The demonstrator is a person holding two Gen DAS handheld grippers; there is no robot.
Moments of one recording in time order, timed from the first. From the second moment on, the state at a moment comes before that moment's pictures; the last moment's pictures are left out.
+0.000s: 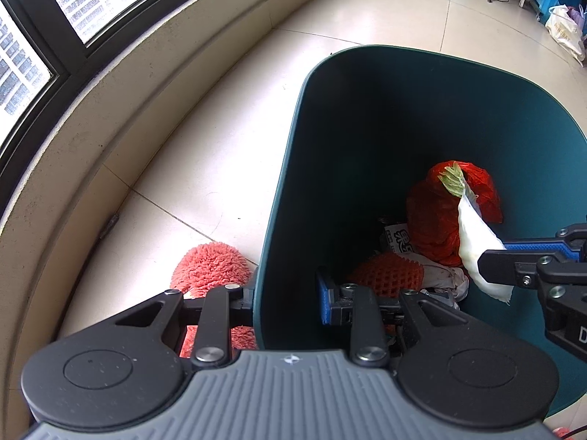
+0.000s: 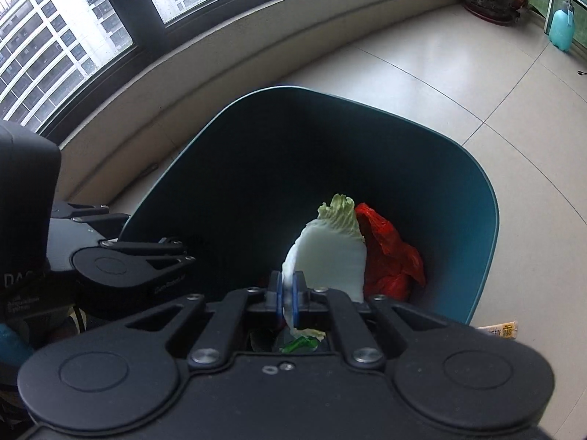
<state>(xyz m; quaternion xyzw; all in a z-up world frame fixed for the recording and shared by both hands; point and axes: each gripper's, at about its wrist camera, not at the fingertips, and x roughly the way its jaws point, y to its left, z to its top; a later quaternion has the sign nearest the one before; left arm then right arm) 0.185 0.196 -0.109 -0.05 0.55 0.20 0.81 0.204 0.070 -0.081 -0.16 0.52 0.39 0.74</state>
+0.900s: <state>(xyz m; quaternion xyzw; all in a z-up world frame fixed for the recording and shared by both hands) 0.186 0.194 -0.110 -0.05 0.55 0.20 0.81 0.211 -0.027 -0.003 -0.07 0.47 0.37 0.80</state>
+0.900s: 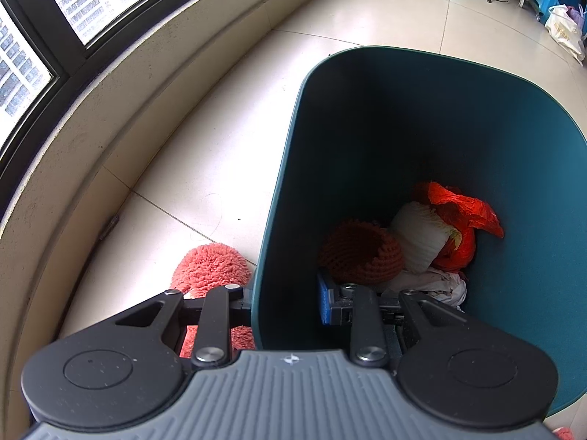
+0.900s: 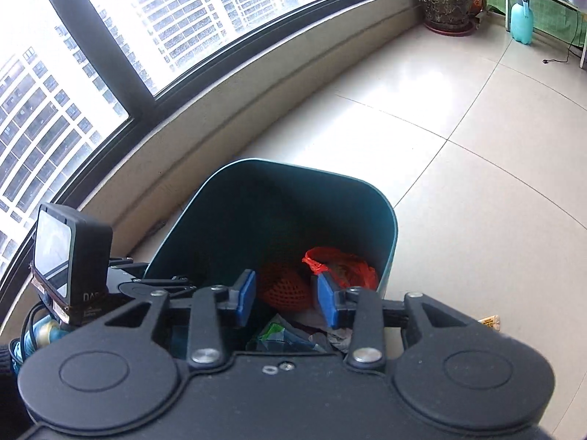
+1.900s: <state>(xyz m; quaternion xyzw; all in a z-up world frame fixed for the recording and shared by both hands) 0.185 0.197 -0.107 -0.06 0.56 0.19 0.81 0.344 -0.149 -0.258 0.05 0.62 0.03 0.78</state>
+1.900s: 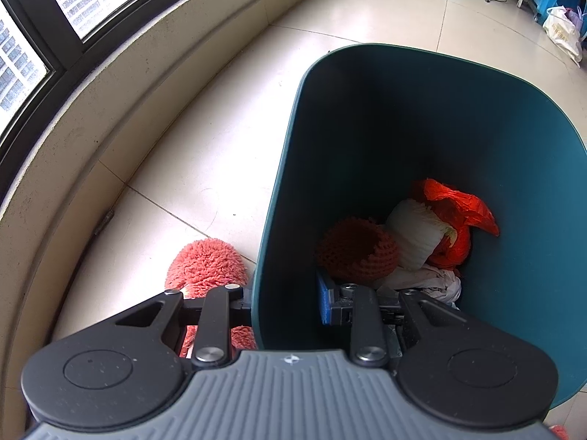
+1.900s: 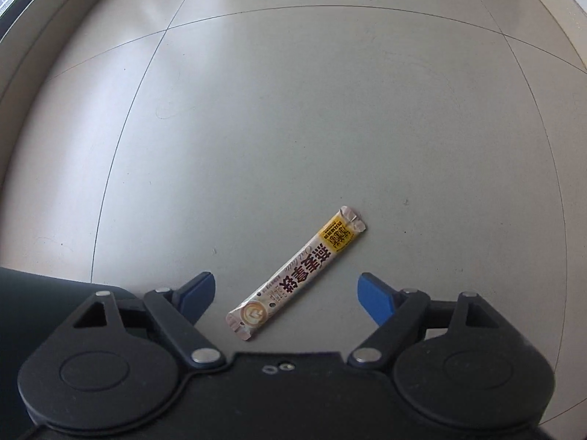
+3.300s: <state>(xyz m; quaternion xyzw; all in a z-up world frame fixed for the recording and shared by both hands) 0.182 0.194 -0.112 -0.06 0.56 0.18 0.80 0.309 -0.137 -0.296 -0.03 0.63 0.07 0.77</state>
